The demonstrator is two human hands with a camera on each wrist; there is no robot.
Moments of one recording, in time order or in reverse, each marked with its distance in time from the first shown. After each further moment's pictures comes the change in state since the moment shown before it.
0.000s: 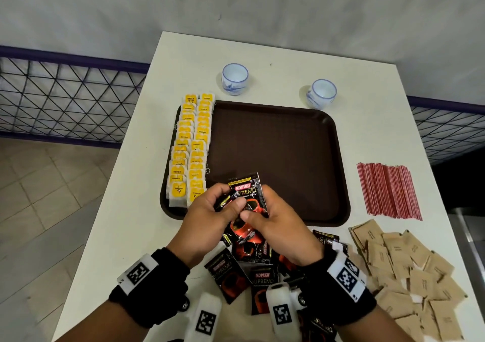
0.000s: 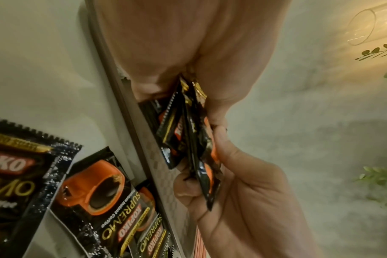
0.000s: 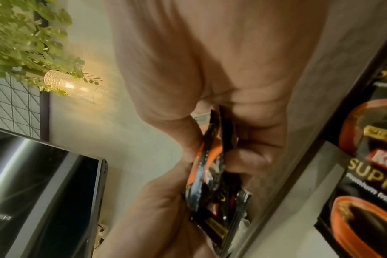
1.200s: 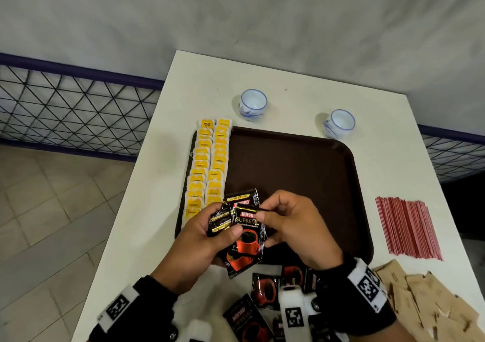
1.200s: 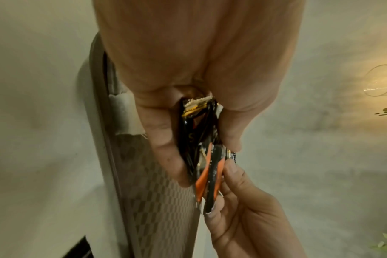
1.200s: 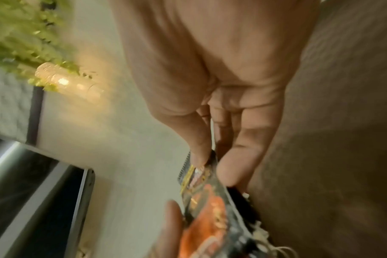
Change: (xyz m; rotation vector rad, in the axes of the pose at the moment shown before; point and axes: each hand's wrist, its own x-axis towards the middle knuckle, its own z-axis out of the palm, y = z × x) left_hand 0.025 0.016 -0.060 -0.161 -0.097 -0.131; right_hand 0.063 -0.036 0.000 0.179 0.114 0.078
